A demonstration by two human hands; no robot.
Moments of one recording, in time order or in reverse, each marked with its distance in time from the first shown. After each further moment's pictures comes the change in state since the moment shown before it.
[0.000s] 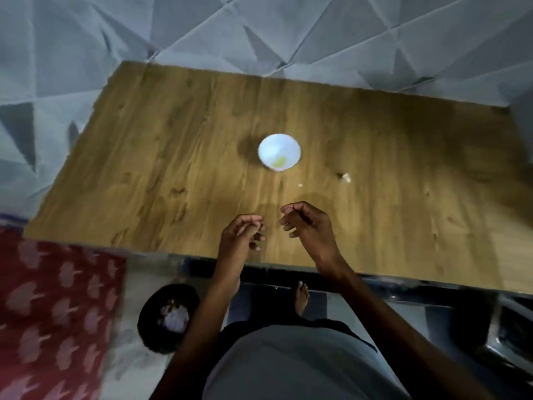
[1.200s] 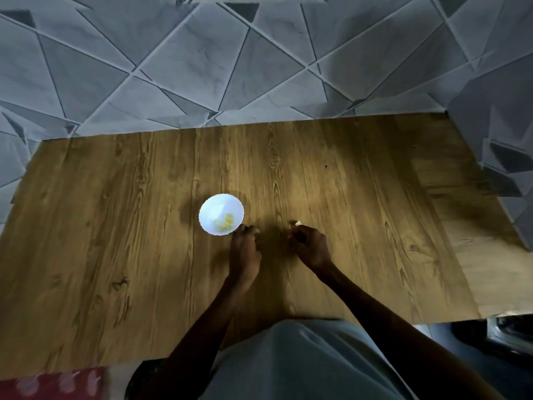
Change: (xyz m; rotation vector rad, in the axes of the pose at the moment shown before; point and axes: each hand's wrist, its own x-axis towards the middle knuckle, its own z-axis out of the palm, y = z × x) left_hand 0.180 -0.024 0.157 1.105 -0.046 0.434; right_hand 0.147 0.054 -0.143 -0.475 0.178 -0.125
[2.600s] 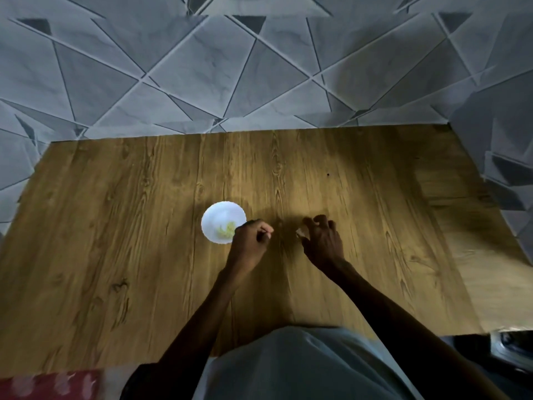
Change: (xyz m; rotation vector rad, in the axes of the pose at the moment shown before) left_hand 0.018 0.026 -0.037 -0.323 -0.084 0.132; right_hand 0.023 0.002 -0.022 -0.628 -0.035 0.035
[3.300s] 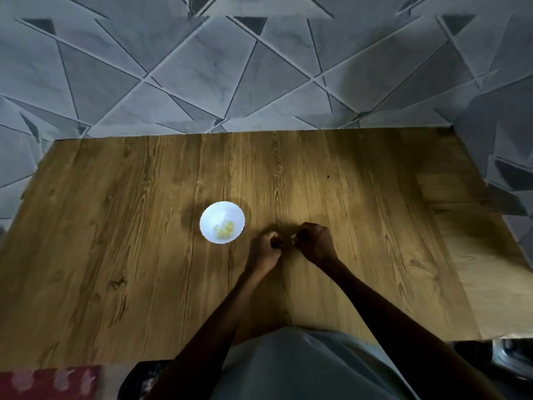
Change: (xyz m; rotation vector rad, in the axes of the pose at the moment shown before) left_hand 0.006 -0.008 0.053 0.016 -0.156 -0.272; right_hand 0.015 0.008 0.013 0.348 0.061 -0.167
